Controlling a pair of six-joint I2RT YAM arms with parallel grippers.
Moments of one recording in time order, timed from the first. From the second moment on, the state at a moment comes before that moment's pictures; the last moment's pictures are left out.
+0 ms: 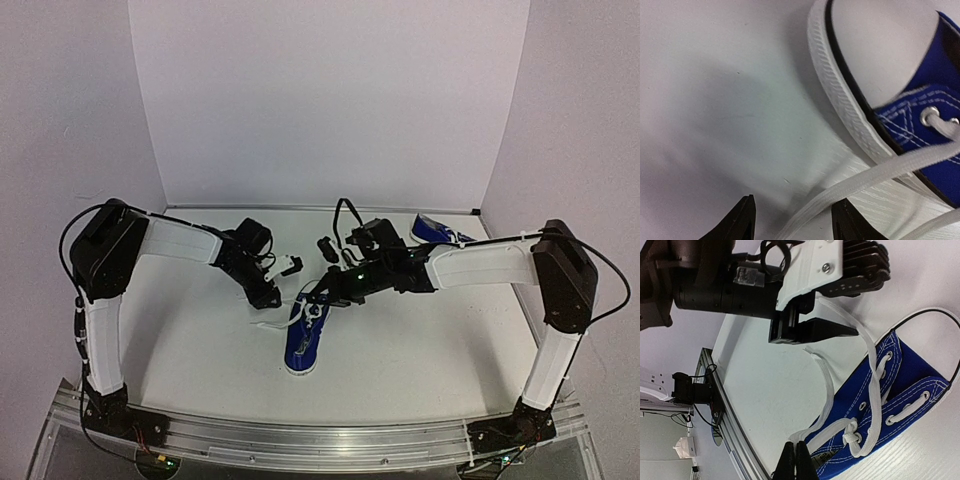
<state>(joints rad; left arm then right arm) -0.63 2.03 1.30 -0.36 0.18 0.47 0.84 1.85 1.21 -0.04 -0.49 0.61</state>
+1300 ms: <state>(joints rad) -1.04 1.42 0.91 -0.62 -0.04 -0.23 0.81 1.85 1.21 -0.04 -0.44 0.60</state>
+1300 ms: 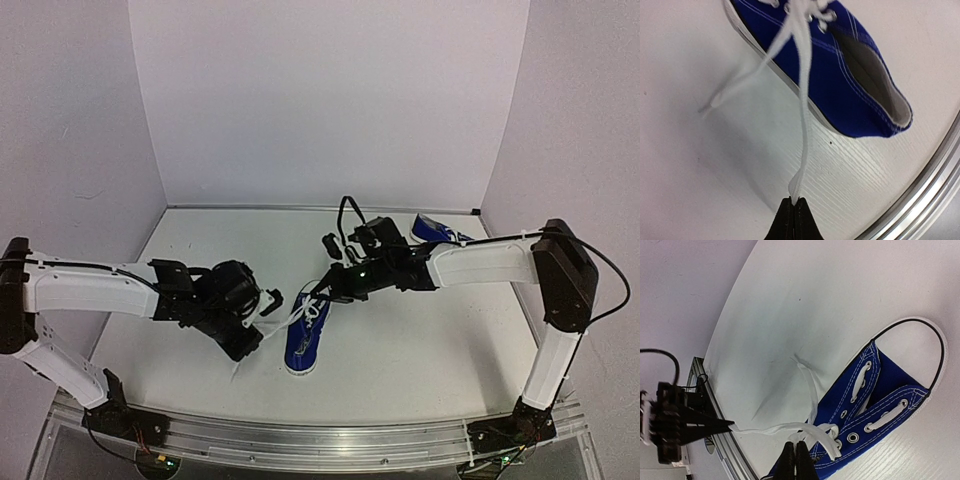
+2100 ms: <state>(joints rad) -1.23 1.79 1.17 -0.23 0.16 -0.08 0.80 1.85 1.21 -0.04 -0.44 0.58</state>
